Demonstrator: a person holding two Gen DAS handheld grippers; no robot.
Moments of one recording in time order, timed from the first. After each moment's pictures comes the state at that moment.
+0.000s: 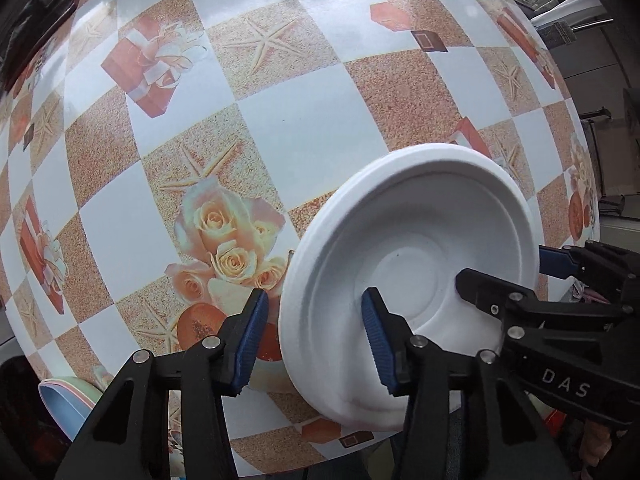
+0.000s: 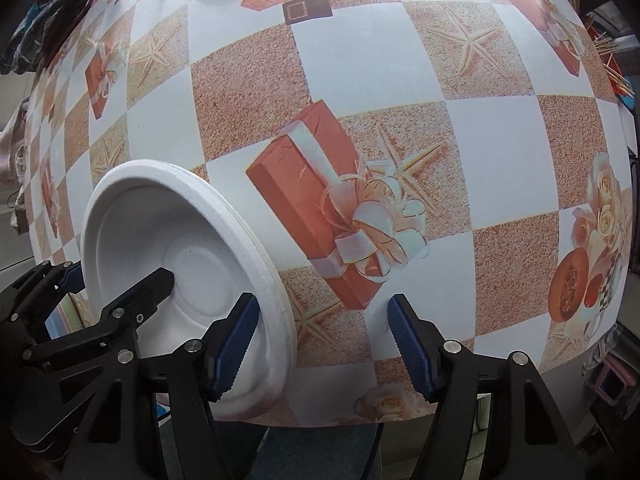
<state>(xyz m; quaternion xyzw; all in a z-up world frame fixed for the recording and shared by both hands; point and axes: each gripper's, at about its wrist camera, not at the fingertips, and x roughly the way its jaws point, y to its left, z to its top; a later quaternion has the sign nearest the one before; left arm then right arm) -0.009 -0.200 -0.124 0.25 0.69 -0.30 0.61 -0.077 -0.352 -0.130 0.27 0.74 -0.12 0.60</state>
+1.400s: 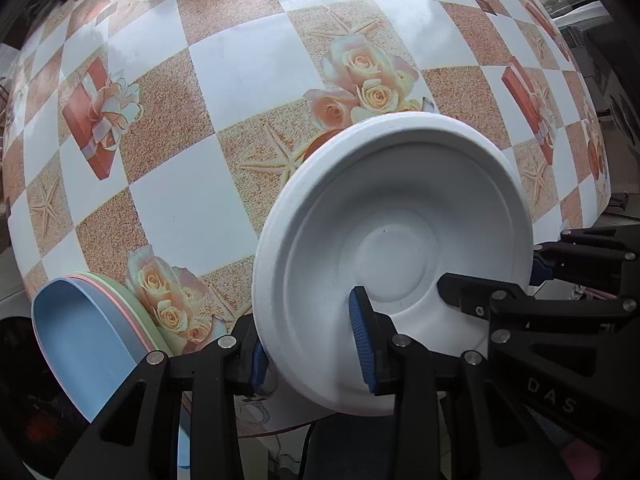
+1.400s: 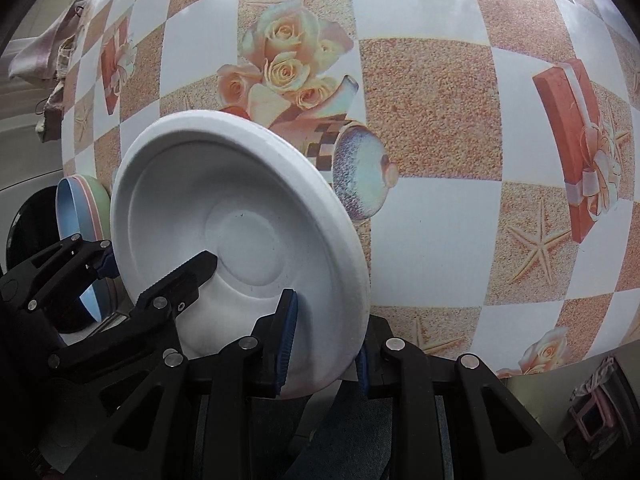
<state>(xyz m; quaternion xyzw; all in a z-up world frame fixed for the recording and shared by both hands) -0.034 -0.061 -0.132 0.24 0.71 -0.27 0.60 -0.055 -0.213 -0.130 0.23 0.79 -0.01 0.57</state>
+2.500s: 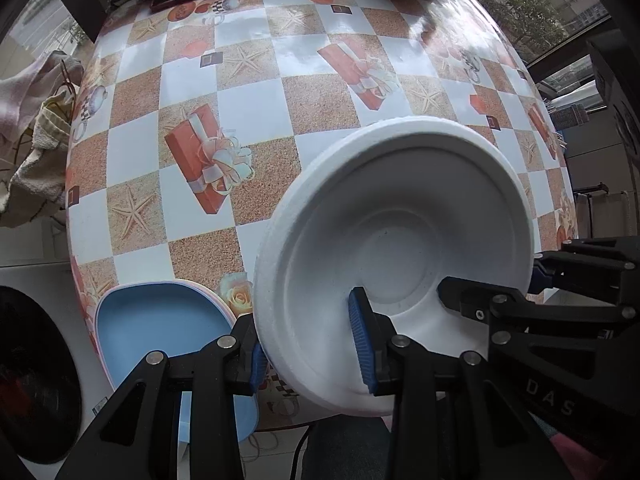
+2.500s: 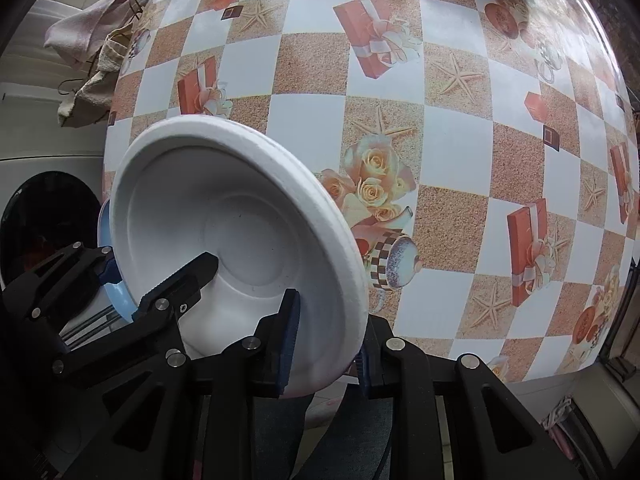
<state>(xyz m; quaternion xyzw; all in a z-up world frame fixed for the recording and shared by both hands) 0.015 0.024 -0.040 0.14 0.67 -0.25 0.68 0.022 -0.163 -0.018 0.14 0.76 0.00 0.63</state>
